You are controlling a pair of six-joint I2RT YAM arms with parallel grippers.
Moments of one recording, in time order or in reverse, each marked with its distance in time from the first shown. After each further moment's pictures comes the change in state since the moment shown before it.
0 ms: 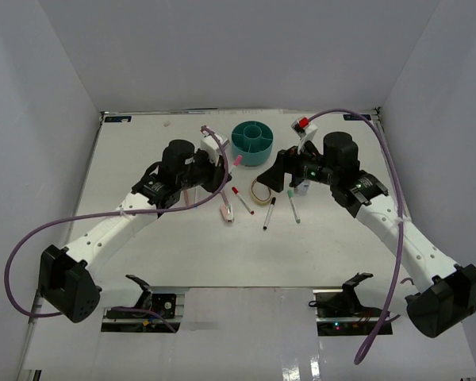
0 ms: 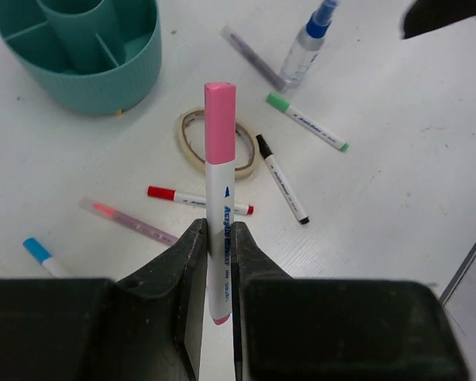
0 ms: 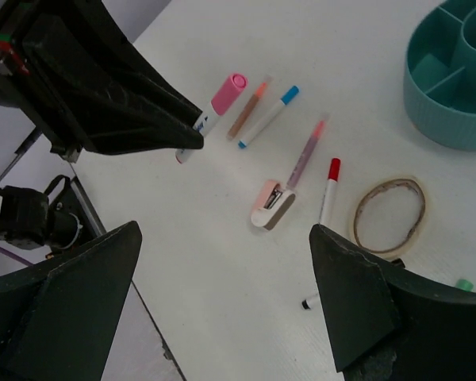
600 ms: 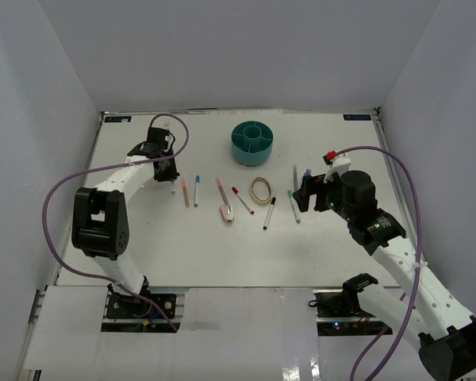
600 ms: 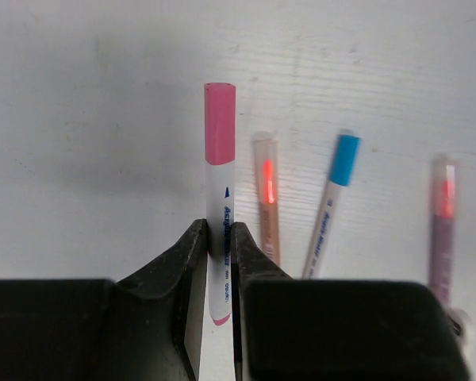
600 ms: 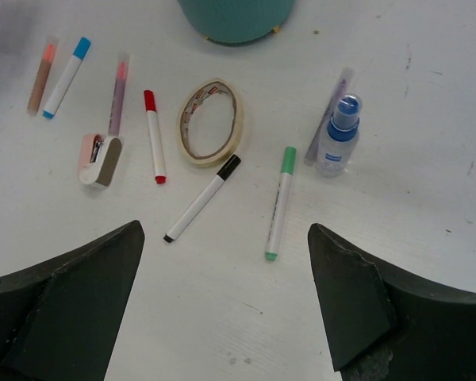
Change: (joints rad) left arm 0.399 0.494 0.182 -0.273 -0.389 -0.285; right arm -0.050 -0.335 -0.328 -0.081 0.483 -0.070
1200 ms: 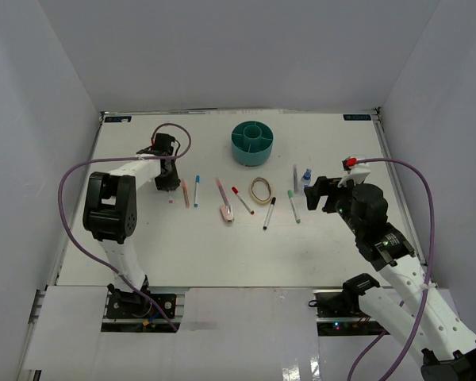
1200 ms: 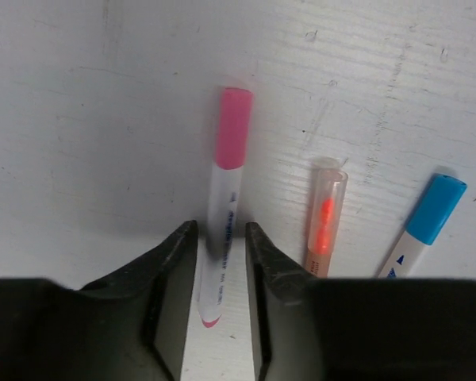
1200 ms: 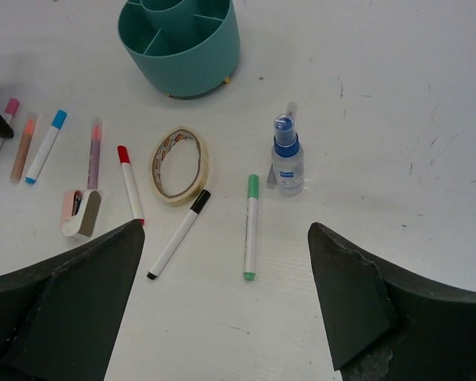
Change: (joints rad) left arm 0.003 0.127 0.022 -0.011 -0.076 -0.054; right arm 0.000 -0.150 -0.071 0.055 0.143 0.060
